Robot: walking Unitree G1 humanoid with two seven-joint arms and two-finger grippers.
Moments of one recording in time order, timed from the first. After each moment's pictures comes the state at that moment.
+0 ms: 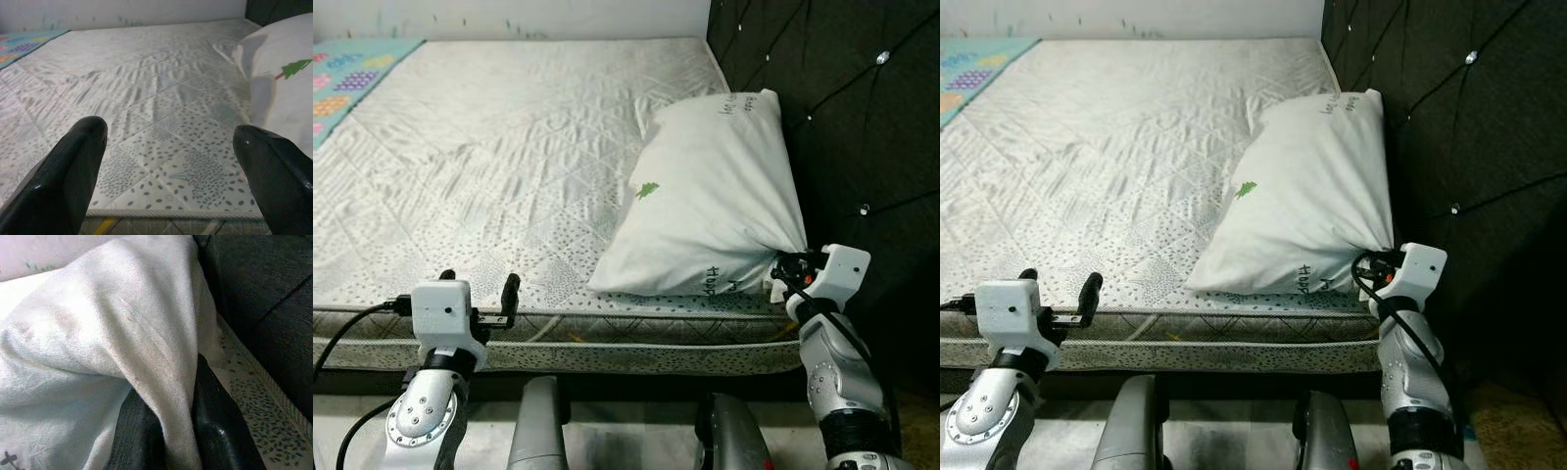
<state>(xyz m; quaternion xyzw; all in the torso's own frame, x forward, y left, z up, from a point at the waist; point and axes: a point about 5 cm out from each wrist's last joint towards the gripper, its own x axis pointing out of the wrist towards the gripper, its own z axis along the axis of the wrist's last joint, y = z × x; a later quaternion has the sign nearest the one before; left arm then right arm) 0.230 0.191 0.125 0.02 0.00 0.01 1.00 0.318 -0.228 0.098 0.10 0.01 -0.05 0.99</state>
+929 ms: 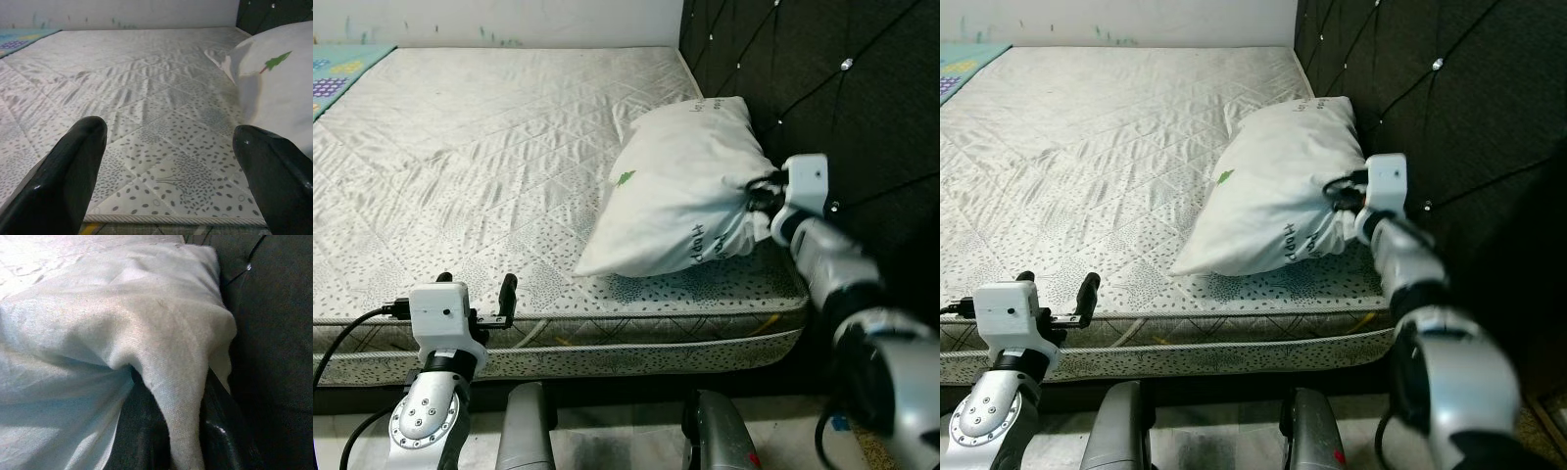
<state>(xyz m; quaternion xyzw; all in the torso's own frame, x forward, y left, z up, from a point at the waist) 0.227 0.194 0.120 0.01 0.00 0.03 1.00 0.404 -0.218 0.182 -0.03 0.08 0.03 1.00</state>
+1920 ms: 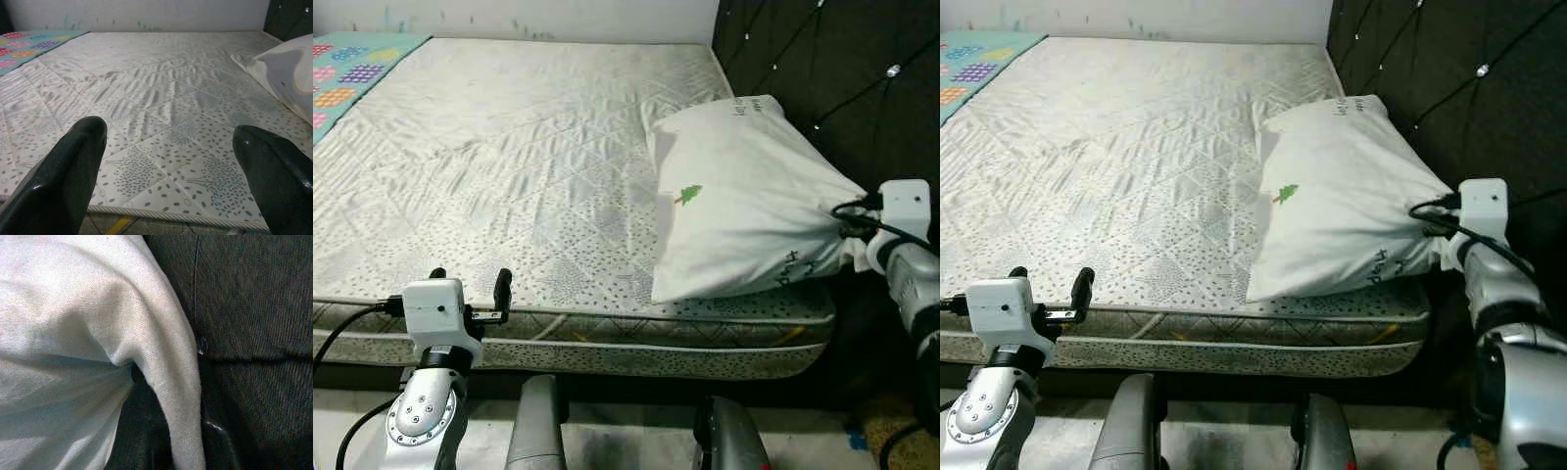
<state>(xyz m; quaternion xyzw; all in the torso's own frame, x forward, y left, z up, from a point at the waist) 0.230 0.196 0.125 0.02 -0.01 0.04 1.00 0.357 -0.328 0.157 -0.09 0.14 -0.13 0.98</state>
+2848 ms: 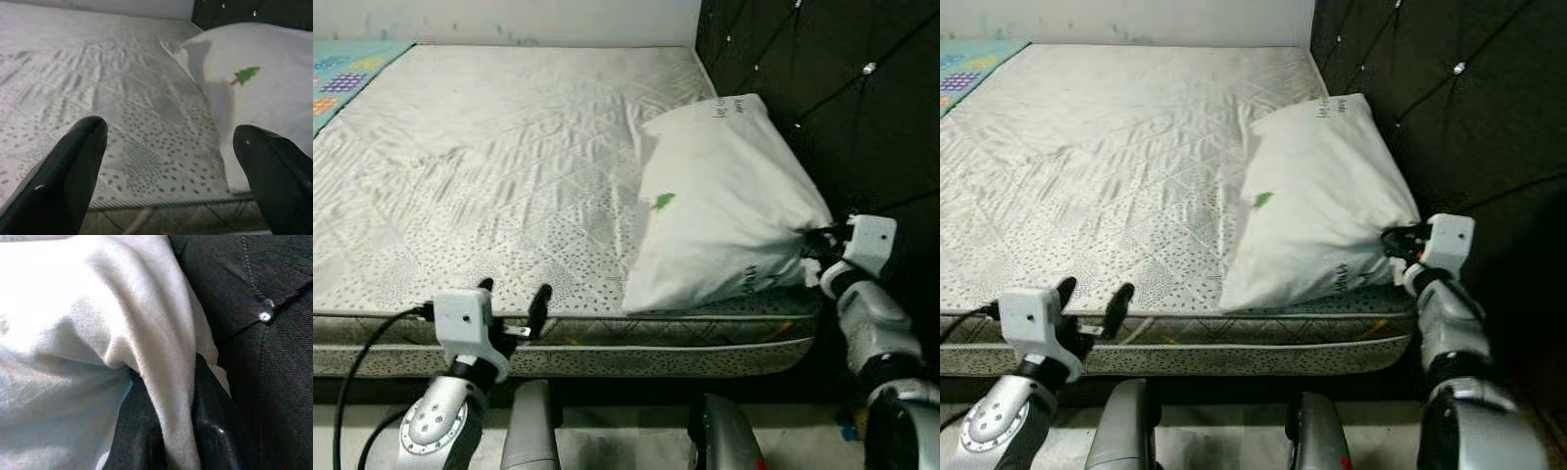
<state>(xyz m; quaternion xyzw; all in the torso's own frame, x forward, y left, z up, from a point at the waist) 0.222 0.170 0.116 -0.05 0.02 -0.08 0.99 0.347 -0.277 0.115 0.03 0.05 -0.05 1.00</state>
